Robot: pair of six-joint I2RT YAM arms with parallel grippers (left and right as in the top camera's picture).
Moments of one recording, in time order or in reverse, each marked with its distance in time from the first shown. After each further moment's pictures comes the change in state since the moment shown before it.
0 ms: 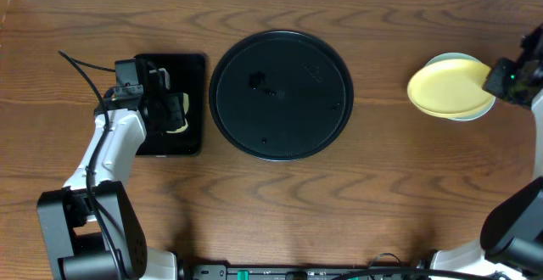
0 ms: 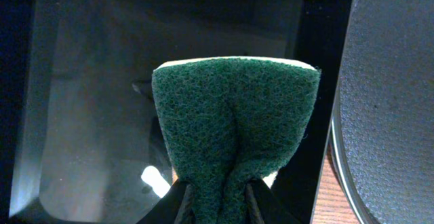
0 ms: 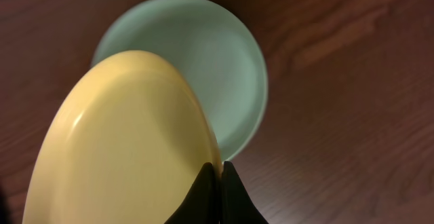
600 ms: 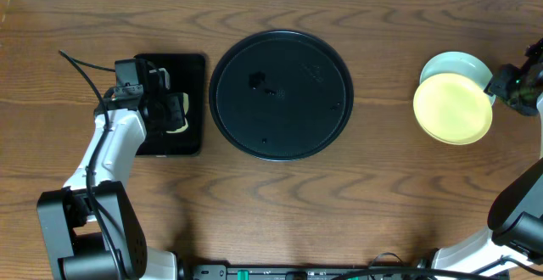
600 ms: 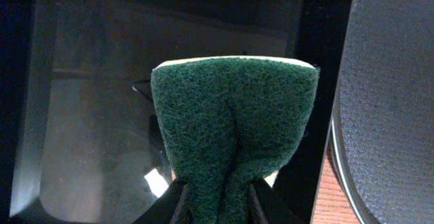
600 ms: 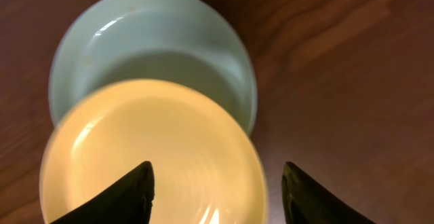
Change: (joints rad) left arm 0.000 0.000 0.000 0.000 0.000 0.002; right arm -0.049 0.095 0.000 0.060 -0.054 0.010
